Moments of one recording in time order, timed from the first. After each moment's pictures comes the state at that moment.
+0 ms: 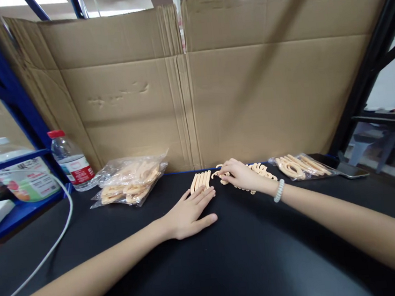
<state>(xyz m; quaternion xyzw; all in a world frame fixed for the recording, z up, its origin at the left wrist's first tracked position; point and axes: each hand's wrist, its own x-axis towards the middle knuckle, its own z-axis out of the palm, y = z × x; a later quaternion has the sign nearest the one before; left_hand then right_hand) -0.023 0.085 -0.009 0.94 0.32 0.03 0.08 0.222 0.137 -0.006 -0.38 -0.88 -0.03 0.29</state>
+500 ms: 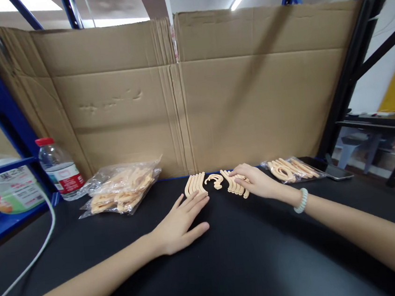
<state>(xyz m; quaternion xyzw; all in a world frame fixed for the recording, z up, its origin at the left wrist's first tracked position) -0.026 0.074 -0.005 0.95 0.31 0.09 0.05 0.273 0.105 -0.005 -0.40 -0.87 -0.04 0.30</state>
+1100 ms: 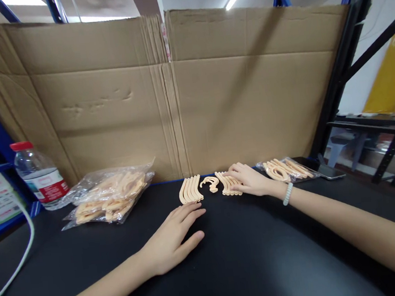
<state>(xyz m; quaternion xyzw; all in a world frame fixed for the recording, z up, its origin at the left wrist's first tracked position) -0.030 0.067 -0.018 0.94 0.27 0.20 0.02 0.291 0.128 -0.006 -0.41 -0.89 -0.08 0.21</state>
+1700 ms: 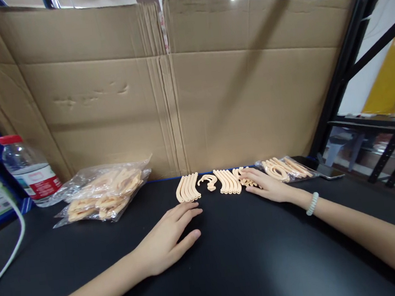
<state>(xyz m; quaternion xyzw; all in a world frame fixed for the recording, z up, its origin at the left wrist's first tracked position) -0.030 0.067 -0.017 0.94 0.28 0.18 0.03 0.337 0.105 -0.037 -0.45 -0.86 0.01 0.23</state>
